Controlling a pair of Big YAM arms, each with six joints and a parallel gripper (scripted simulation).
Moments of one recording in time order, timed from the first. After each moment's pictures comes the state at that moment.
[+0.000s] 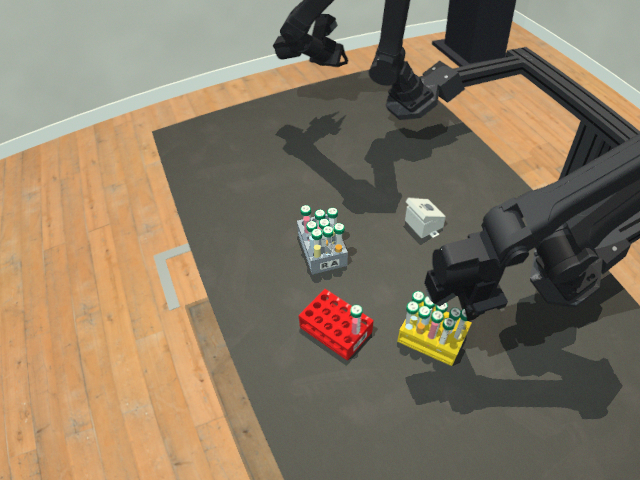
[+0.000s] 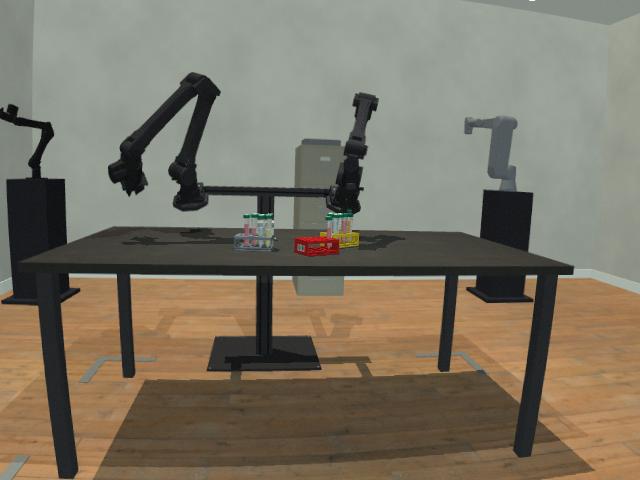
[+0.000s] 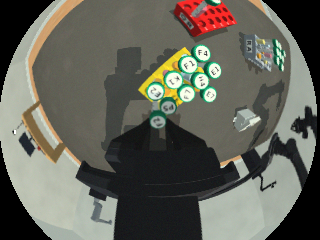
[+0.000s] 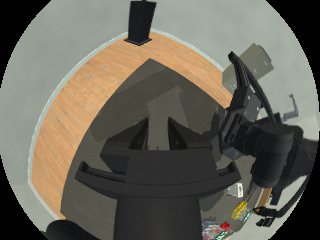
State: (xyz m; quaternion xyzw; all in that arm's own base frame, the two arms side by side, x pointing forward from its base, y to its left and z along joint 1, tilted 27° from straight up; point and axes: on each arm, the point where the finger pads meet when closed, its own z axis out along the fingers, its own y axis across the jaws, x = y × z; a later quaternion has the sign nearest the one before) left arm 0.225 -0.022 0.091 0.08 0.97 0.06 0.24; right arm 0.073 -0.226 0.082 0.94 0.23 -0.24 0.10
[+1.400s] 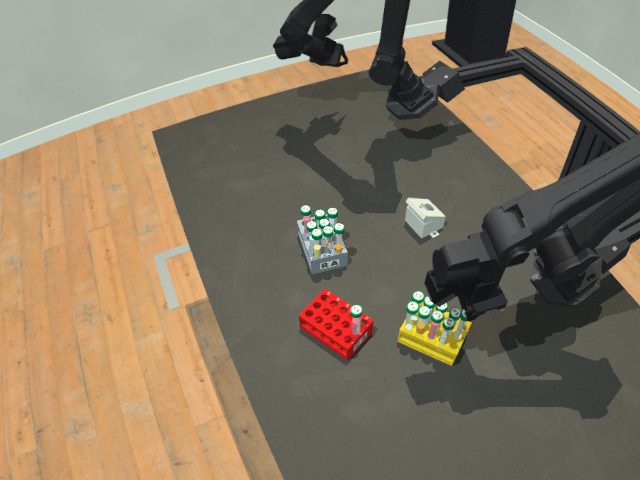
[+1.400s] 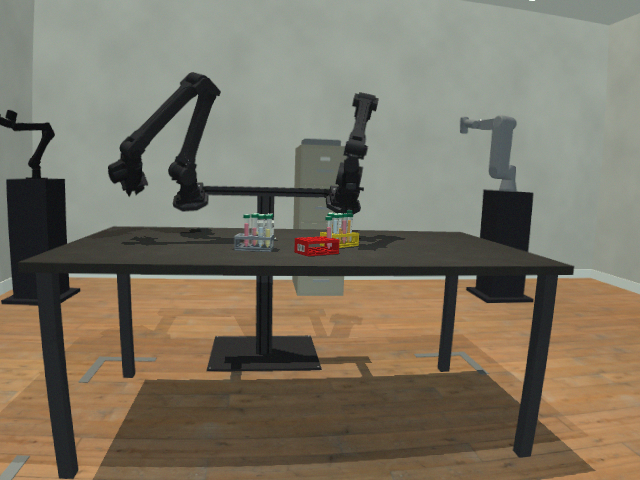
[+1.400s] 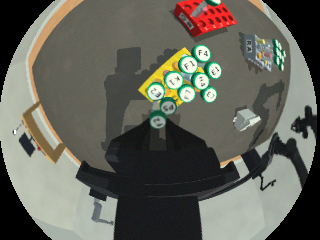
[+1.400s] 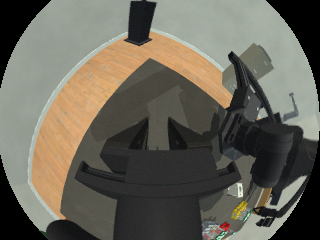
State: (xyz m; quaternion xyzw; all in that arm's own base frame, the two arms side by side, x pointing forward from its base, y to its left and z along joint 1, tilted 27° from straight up) left arm 0.226 -0.022 0.091 0.08 0.97 0.06 0.24; right arm 0.073 -0.226 0.082 0.94 0.23 -0.24 0.10
